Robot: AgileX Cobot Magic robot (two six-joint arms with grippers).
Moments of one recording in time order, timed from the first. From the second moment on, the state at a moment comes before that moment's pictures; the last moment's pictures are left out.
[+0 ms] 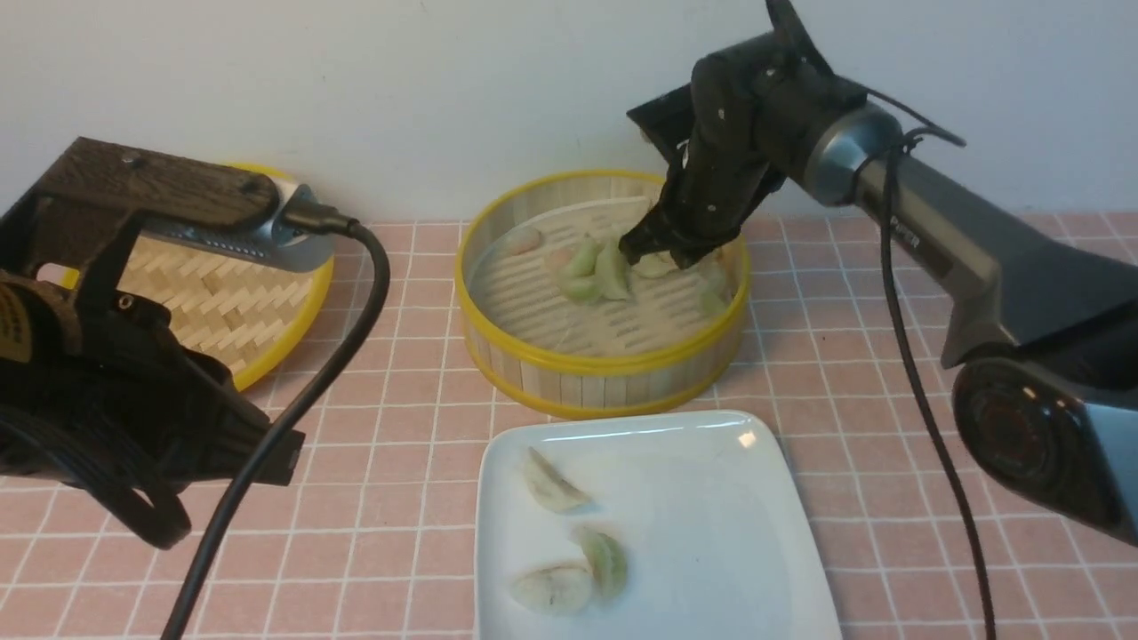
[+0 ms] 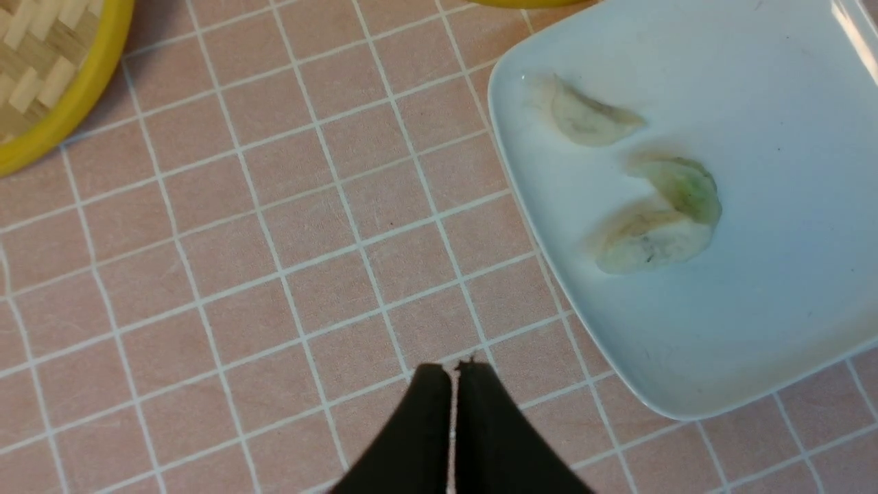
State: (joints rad) right arm 0.43 2.49 -2.46 -0.07 1.25 -0.05; left arm -0.45 1.05 -1.01 0.00 1.01 -0.15
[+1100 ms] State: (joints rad) right arm 0.42 2.48 -2.29 -0.08 1.22 0.08; left arm -0.45 1.05 -1.01 0.05 1.04 -0.15
